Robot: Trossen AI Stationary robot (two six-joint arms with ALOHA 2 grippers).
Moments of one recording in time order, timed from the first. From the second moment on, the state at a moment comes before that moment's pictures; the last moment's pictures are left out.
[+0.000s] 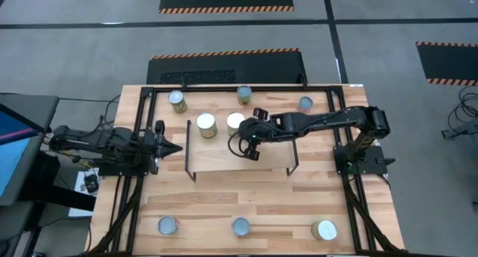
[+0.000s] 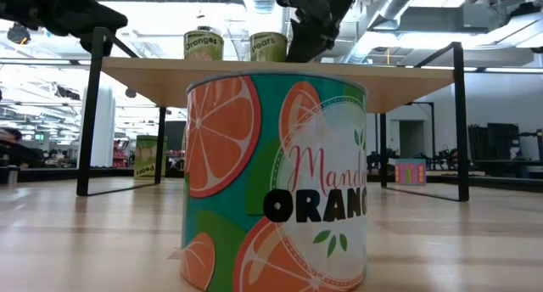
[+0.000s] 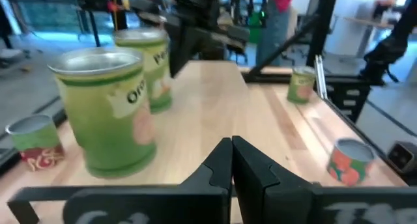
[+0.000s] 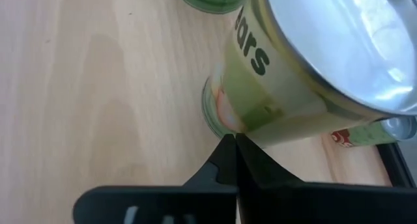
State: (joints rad) left arm -0.18 0.21 0.32 -0.26 -0.16 -0.06; right arm 0.01 1.72 1.48 -0.67 0.31 0.08
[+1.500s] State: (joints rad) left arm -0.73 1.01 0.85 -0.85 -0.64 -0.57; right arm 0.04 1.71 1.42 -0.56 0.32 -0.03
